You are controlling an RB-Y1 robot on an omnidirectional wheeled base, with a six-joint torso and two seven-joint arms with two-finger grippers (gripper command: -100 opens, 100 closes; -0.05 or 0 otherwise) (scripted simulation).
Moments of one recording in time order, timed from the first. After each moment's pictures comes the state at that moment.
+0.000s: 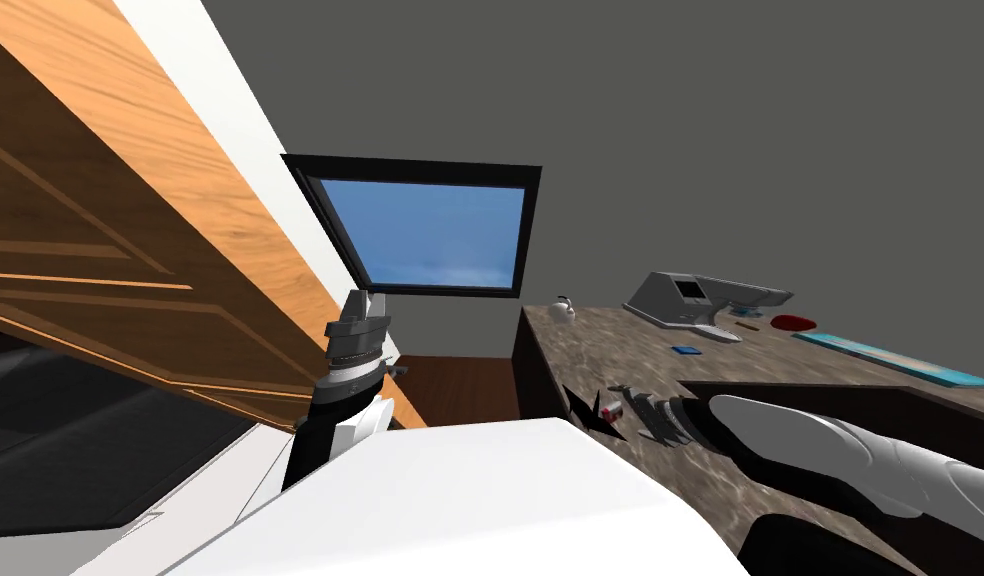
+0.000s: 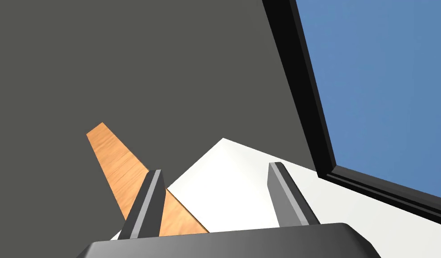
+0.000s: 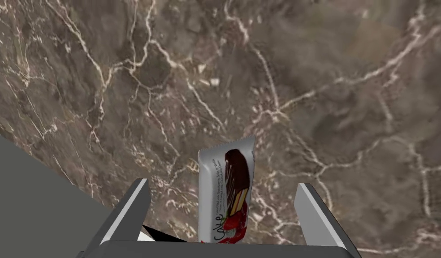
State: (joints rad) left arm 0.48 0.03 0.01 -2.39 -0.08 -0.60 -0.13; right arm 1.27 -1.67 -0.27 -1.82 0.98 -0.28 0.85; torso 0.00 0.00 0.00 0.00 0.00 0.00
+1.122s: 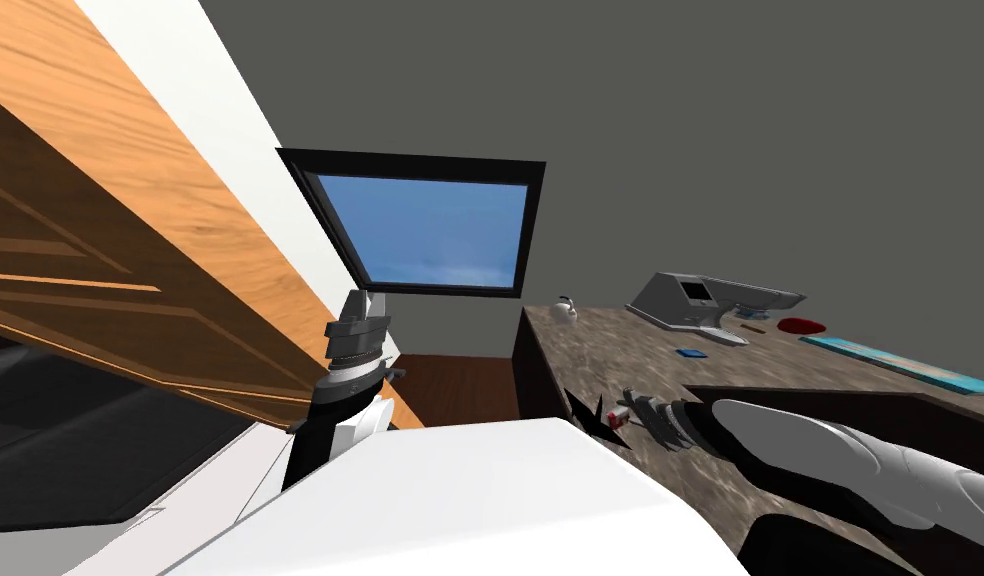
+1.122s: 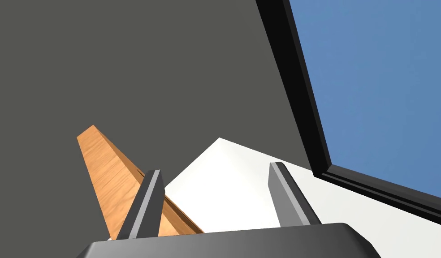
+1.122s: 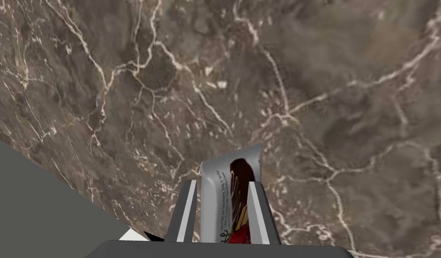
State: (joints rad) left arm 0.48 0.03 0.01 -2.39 -0.08 -0.60 -0.13; right arm 1.27 -1.66 -0.25 -1.83 0.98 -0.26 0.85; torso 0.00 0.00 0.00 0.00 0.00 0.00
